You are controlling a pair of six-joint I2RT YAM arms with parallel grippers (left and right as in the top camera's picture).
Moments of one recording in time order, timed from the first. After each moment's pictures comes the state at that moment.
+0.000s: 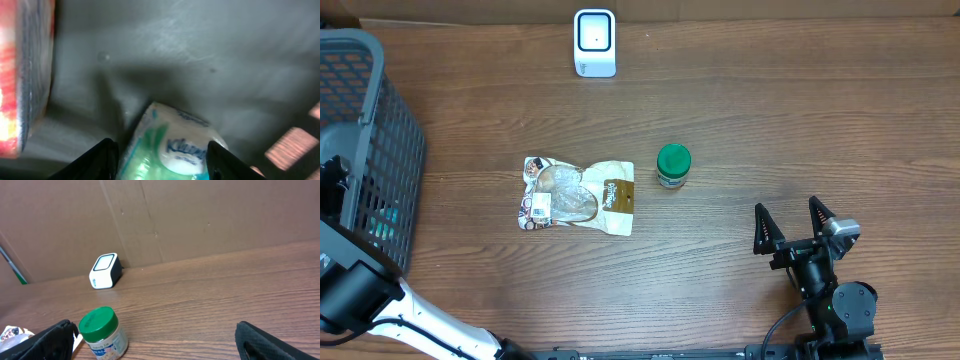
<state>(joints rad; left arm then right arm) 0.83 2.13 1.69 -1.10 0.14 0.19 0.11 0.01 0.02 -0.03 -0.09 0.25</state>
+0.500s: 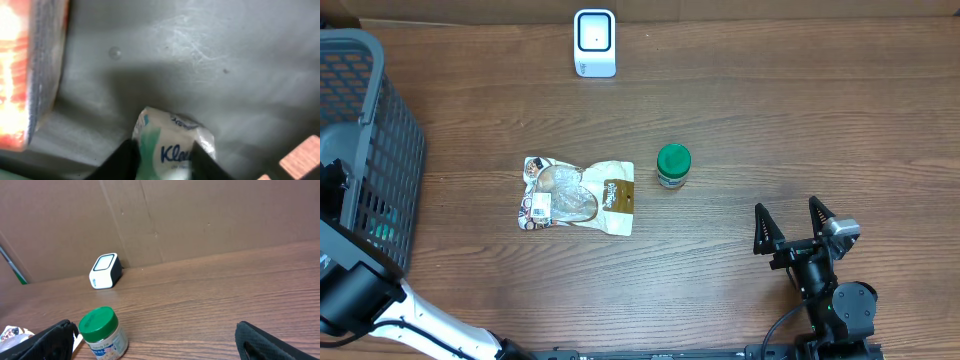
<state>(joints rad) 0.83 2.11 1.64 -1.05 0.10 0.16 0.11 0.01 0.02 -0.03 -0.09 0.25</state>
